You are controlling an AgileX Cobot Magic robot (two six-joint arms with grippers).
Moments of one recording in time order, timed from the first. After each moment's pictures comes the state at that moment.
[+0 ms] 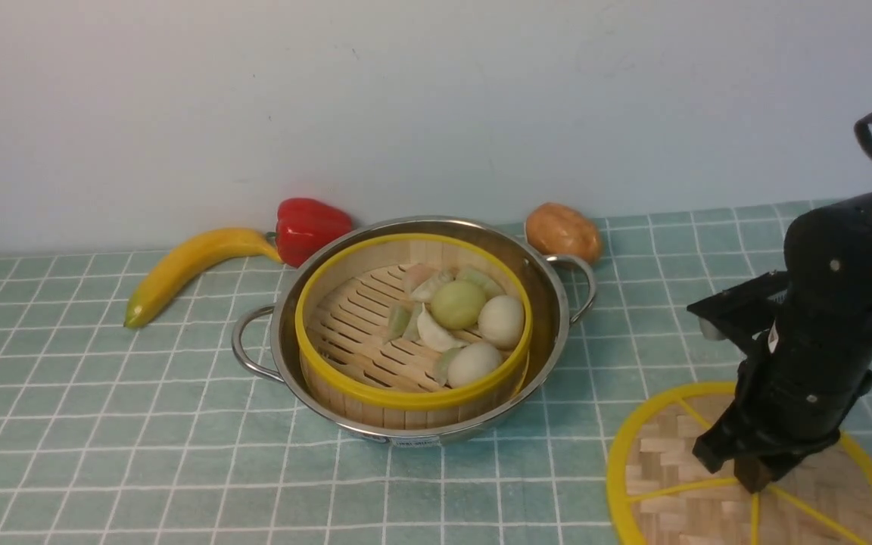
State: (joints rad) right arm 0.34 1.77 -1.08 0.01 1.05 0.02; left arm -0.02 0.00 0.01 -0.01 0.34 0.09
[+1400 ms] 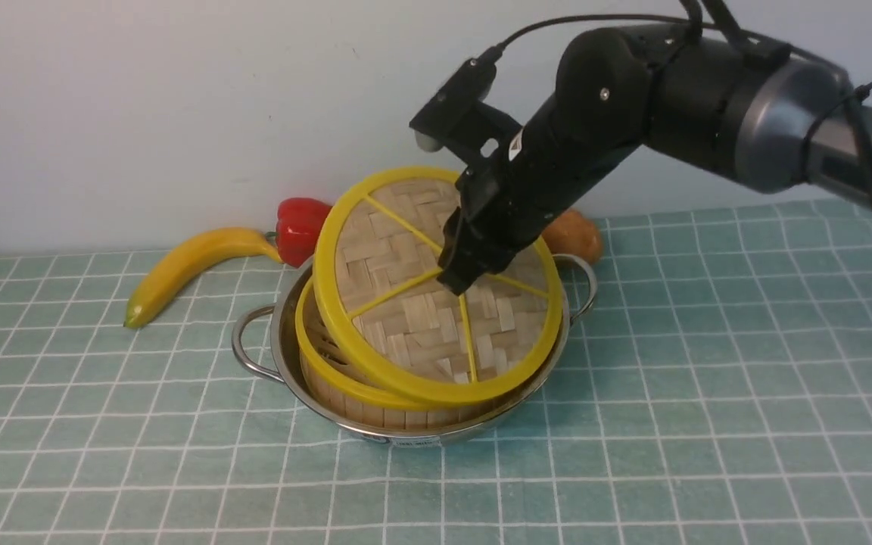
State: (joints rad) right arm 0.58 2.05 -1.83 0.25 0.94 -0.48; left arm -0.02 0.00 0.01 -0.01 0.34 0.09
